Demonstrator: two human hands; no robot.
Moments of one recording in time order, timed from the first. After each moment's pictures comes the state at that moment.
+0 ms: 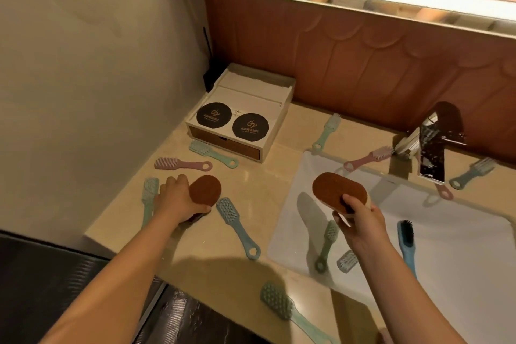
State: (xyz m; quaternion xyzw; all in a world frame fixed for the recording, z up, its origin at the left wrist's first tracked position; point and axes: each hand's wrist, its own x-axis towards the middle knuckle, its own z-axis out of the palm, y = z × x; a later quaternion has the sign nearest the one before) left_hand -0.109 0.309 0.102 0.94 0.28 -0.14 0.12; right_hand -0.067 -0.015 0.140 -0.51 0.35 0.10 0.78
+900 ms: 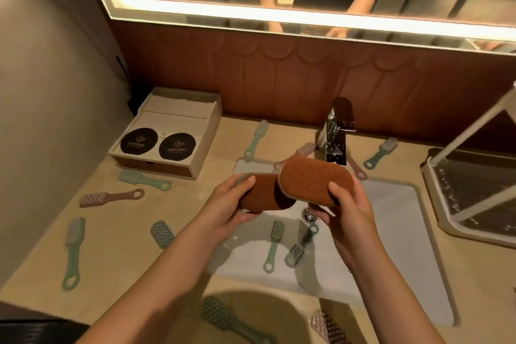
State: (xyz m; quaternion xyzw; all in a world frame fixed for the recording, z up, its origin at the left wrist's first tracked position) left_hand -0.076 0.077 0.195 0.56 0.22 -0.18 0.78; right_hand -0.095 -0.113 0.198 -0.55 0.19 0.01 0.81
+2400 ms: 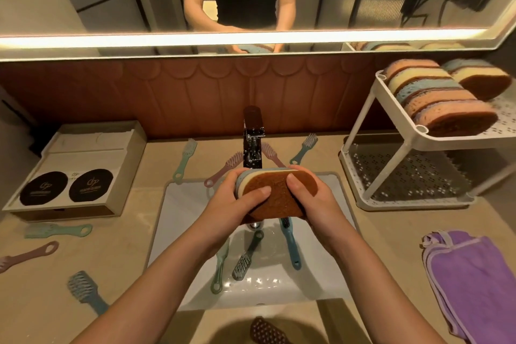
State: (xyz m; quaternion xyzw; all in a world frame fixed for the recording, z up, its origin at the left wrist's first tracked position) left_hand -0.079 -0.056 0.233 0.70 -0.02 -0.20 0.68; right_hand -0.103 -0.220 0.214 -0.66 0.11 0.02 0.74
